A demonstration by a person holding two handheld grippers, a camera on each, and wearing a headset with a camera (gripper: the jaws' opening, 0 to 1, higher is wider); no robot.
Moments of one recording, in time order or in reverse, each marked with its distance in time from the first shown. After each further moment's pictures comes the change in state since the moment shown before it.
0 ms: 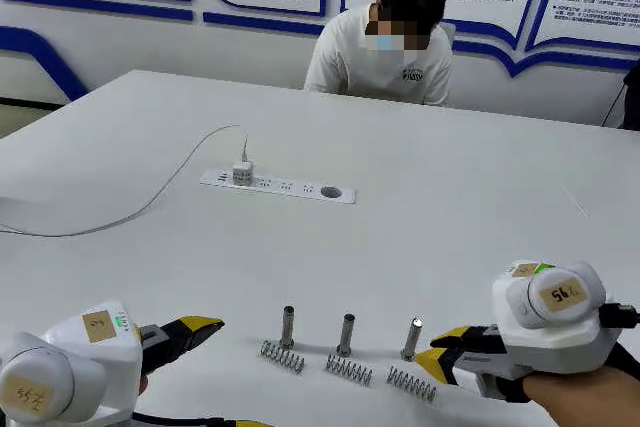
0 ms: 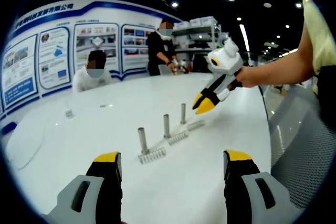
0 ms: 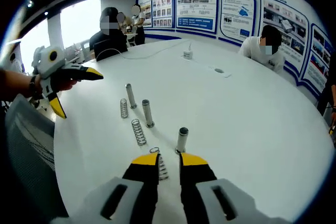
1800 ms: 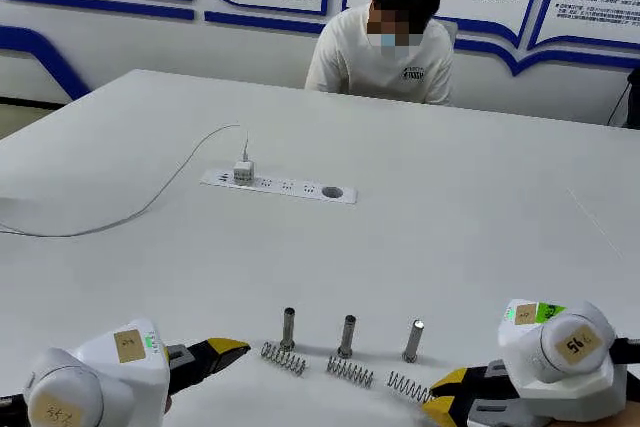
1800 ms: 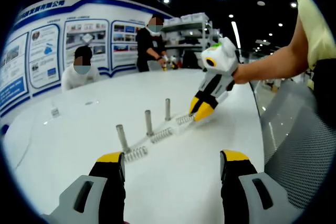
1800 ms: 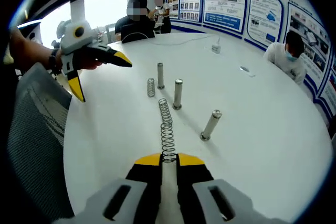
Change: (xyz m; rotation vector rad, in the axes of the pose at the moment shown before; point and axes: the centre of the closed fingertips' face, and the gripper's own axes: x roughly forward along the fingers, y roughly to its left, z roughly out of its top) left arm 0.016 -0.028 -0.008 0.013 0.033 -0.088; right arm -0.004 0.036 -0.024 -0.157 0.064 0.152
